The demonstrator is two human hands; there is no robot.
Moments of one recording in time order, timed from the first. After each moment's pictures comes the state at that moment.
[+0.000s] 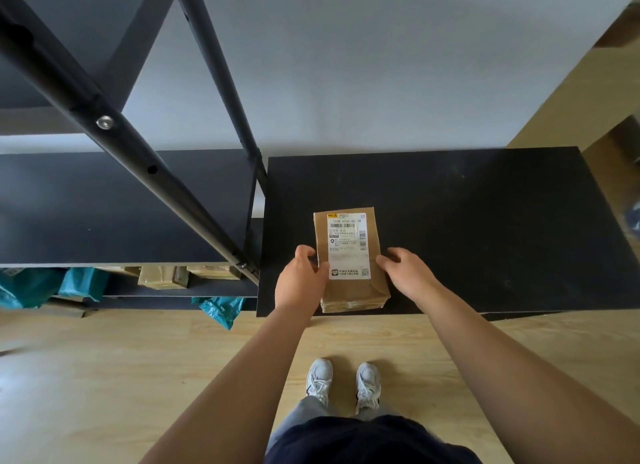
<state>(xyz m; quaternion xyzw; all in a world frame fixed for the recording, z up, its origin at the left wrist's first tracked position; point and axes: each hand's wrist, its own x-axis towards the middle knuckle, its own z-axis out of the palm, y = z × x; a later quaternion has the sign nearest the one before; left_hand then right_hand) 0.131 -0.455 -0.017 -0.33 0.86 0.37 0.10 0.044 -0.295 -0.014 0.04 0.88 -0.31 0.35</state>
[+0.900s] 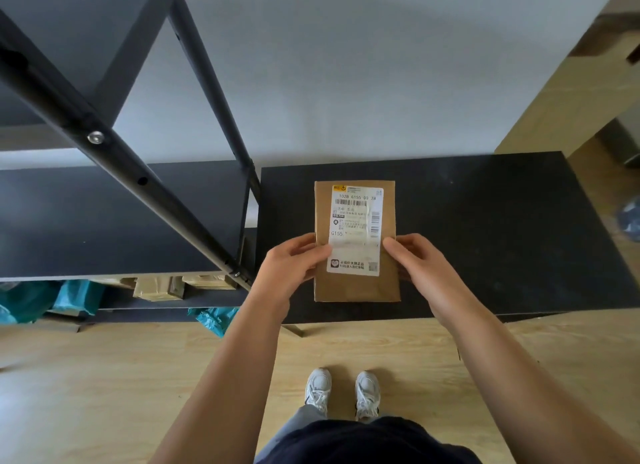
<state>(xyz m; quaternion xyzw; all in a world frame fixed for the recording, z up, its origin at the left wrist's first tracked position) 0.131 -0.457 0.067 -0.35 0.66 0.66 0.10 0.061 -0.259 0.047 0.05 0.77 -0.56 0.30</state>
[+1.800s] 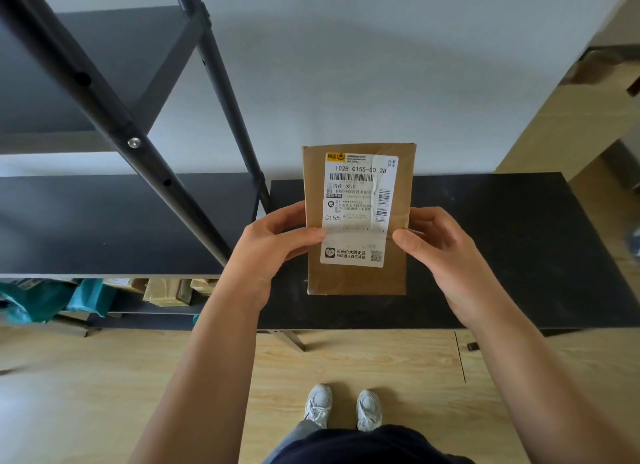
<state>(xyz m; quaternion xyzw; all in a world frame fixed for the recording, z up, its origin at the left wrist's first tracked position) 0.149 -0.465 0.141 -0.27 0.68 0.68 0.01 0.075 -0.245 0.121 -0.08 0.73 -0.64 0.22</state>
